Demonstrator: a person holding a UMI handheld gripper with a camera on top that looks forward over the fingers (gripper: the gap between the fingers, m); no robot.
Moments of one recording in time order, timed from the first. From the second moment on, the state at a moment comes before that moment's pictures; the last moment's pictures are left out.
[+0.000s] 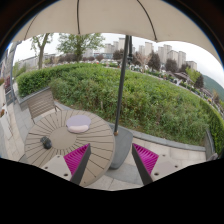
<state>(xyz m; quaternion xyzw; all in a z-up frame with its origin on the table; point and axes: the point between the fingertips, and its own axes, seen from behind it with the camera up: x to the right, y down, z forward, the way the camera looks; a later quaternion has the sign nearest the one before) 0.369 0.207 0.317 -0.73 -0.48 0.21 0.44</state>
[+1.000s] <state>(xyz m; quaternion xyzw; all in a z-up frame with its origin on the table) 0.282 -0.107 0.205 -0.69 -0.57 0.28 0.35</state>
